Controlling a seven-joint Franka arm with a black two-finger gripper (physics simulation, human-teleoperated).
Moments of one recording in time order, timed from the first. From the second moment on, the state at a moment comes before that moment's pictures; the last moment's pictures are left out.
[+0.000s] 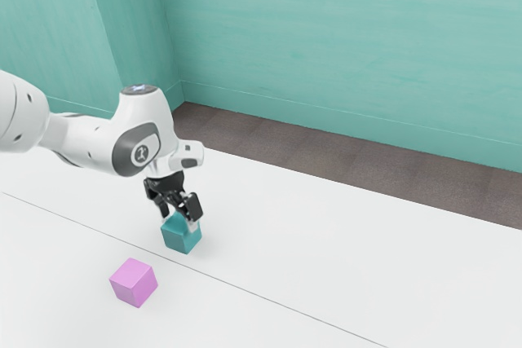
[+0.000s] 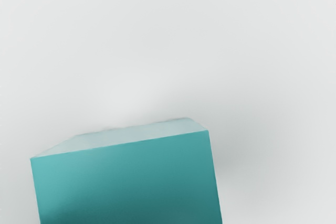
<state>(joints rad) 0.22 0.19 -0.20 -2.19 0.00 2.36 0.18</state>
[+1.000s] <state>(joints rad) 0.22 0.27 -0.17 -2.20 -0.04 2.44 0.28</state>
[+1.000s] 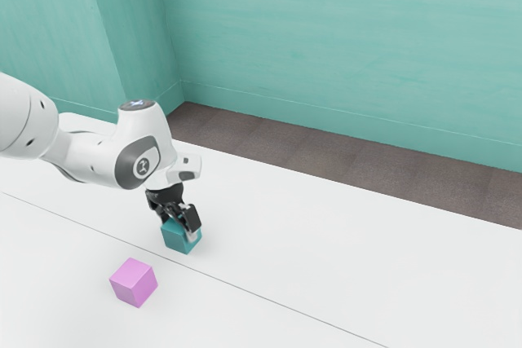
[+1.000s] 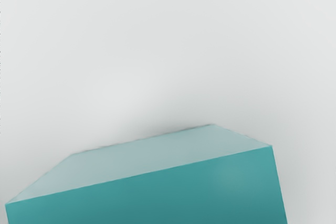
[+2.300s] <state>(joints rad) 0.22 -0.15 -0.17 -2.48 -0.01 2.38 0.12</state>
